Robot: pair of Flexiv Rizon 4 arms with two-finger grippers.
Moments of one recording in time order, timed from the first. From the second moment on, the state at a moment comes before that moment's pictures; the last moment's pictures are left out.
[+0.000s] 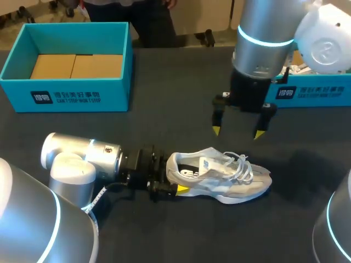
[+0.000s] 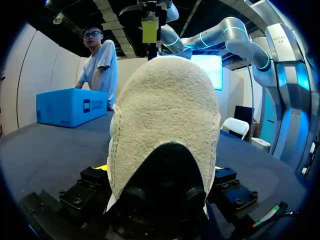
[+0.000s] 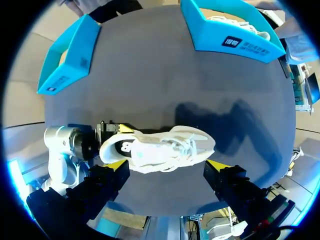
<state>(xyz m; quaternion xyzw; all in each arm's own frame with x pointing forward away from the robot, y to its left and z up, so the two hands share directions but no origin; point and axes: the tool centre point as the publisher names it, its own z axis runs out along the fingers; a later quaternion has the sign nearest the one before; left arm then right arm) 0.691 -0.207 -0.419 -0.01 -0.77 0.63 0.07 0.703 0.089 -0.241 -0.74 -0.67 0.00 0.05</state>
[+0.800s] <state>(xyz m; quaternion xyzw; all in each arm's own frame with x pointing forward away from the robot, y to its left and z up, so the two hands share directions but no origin) 0.691 -0.207 -0.419 -0.01 -0.77 0.63 0.07 0.678 0.149 -0.295 -0.75 -0.65 0.02 -0.03</state>
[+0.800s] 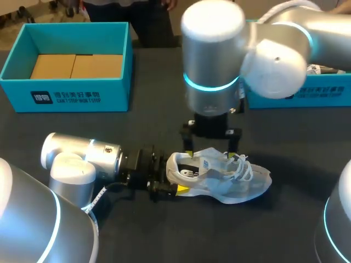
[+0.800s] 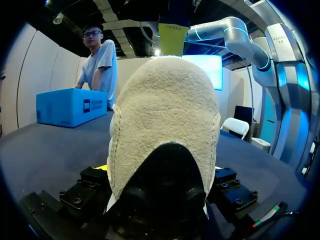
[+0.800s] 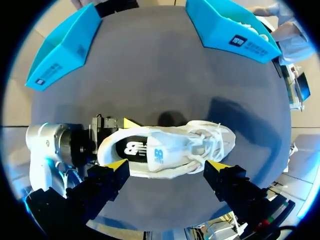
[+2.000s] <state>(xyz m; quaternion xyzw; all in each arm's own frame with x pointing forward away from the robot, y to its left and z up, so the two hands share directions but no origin) 0.691 -0.207 -0.419 -0.01 -0.77 0.63 0.07 0.677 0.149 -0.348 -0.72 -0.68 0.07 -0.10</state>
